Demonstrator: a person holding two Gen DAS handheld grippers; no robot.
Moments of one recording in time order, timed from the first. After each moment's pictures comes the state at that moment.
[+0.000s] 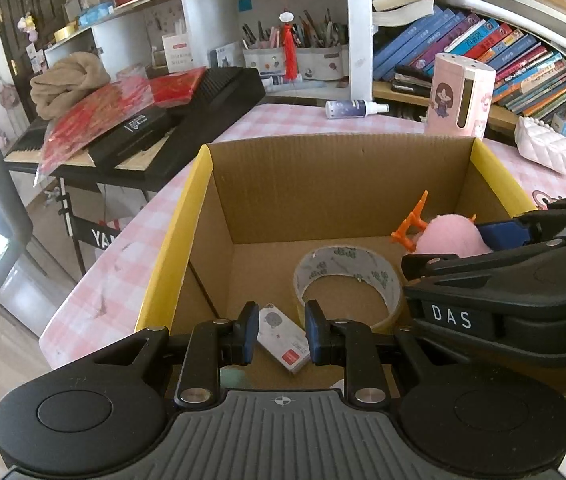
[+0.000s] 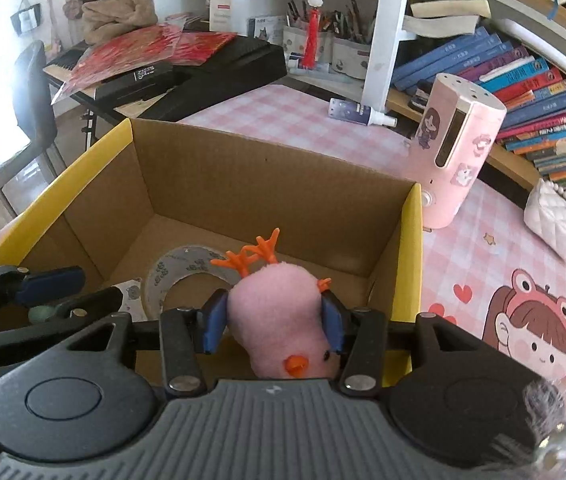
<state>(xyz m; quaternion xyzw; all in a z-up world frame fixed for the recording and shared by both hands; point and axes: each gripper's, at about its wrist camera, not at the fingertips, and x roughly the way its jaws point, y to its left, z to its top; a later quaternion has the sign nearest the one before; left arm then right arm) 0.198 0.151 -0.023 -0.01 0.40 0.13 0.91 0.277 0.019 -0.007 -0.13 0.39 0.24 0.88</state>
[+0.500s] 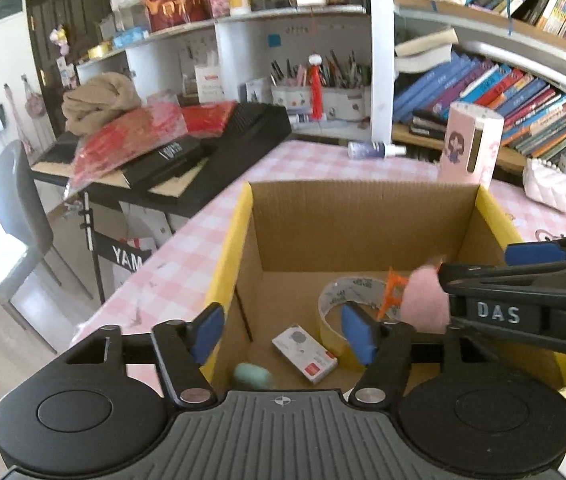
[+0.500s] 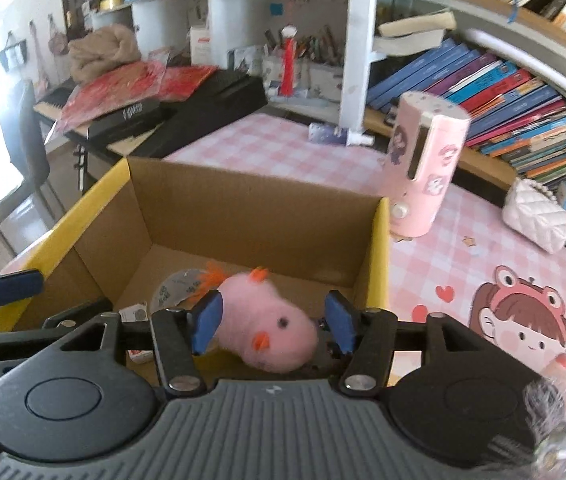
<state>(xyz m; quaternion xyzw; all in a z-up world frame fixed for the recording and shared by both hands) 0.167 0.155 0.007 -0.02 0.34 0.16 0.92 0.252 -0.002 0.020 -0.08 0.35 0.21 0.91</state>
